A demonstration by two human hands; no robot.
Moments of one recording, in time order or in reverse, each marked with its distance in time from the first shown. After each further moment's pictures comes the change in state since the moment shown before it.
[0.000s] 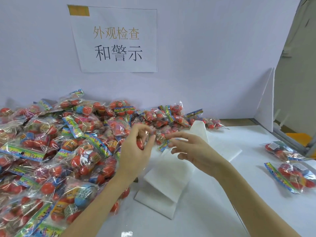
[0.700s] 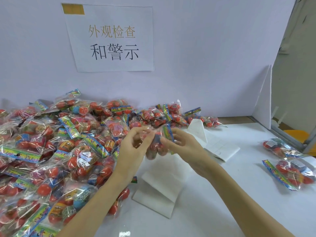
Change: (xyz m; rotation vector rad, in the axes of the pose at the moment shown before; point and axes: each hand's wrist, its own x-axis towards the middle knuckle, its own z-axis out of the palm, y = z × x) left_hand -0.003 0.011 0.002 -0.358 -0.025 -0.347; right_hand 0.001 0.005 0.020 -0.185 0.063 -0.188
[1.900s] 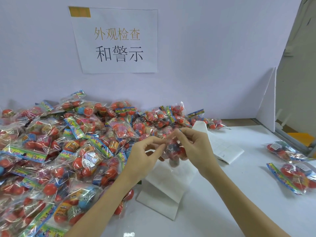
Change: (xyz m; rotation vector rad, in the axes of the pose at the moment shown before) left_hand 0.004 -0.016 0.001 0.162 -0.205 0.075; right_hand 0.000 -0.002 0.003 -0.162 0.307 -0.244
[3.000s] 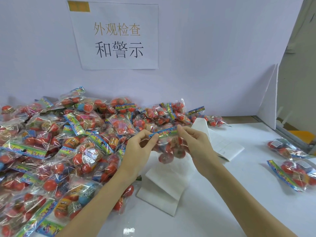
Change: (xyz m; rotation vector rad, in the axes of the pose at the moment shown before) left_hand 0.000 0.007 -0.003 -0.080 0.135 -0.134; right_hand 0.001 -0.001 0.002 0.363 -0.042 0.336
